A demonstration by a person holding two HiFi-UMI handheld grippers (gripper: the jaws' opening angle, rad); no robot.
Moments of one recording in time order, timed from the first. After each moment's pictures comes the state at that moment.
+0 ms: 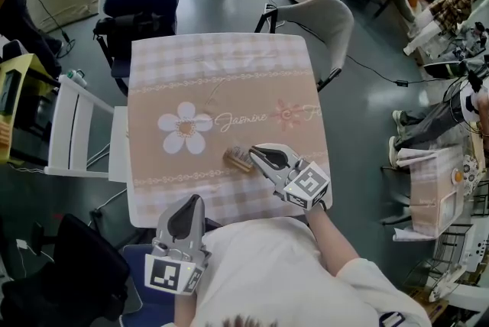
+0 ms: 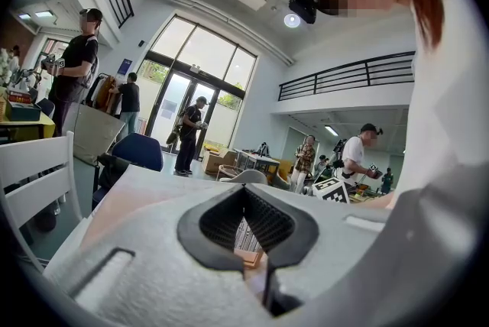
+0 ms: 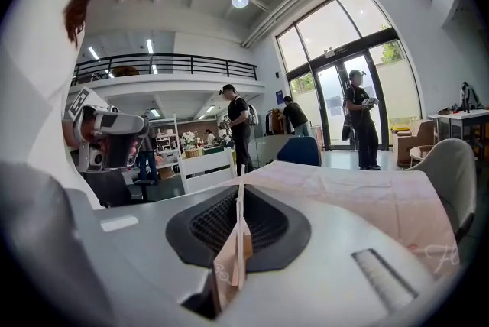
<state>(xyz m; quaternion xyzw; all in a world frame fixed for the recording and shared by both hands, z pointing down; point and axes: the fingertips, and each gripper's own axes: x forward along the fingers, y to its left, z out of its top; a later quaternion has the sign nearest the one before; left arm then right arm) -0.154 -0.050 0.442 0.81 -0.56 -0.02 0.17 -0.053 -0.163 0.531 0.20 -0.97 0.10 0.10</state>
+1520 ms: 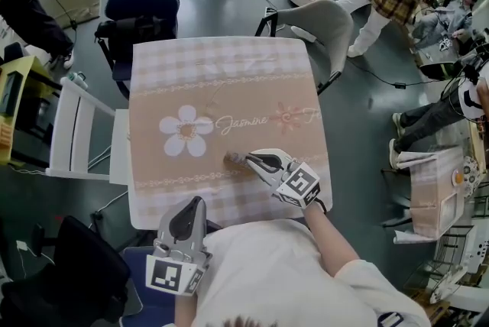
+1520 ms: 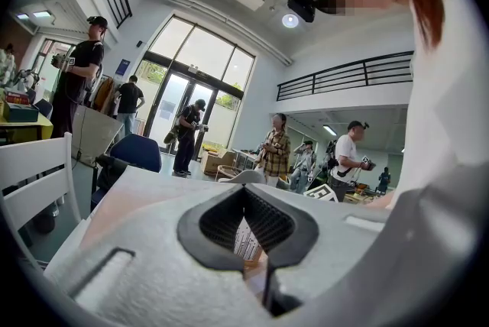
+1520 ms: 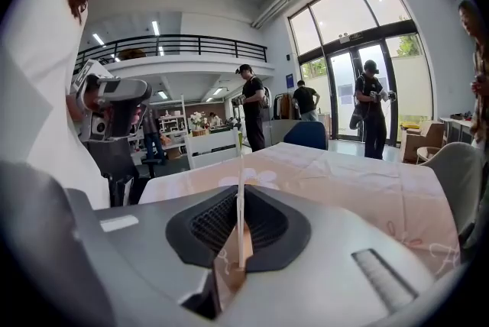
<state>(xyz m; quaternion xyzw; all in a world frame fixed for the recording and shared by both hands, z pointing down) -0.152 -0.050 0.441 0.81 -0.56 -0.02 0.16 -0.056 -0.155 0.576 0.16 -0.97 0.09 0.17</state>
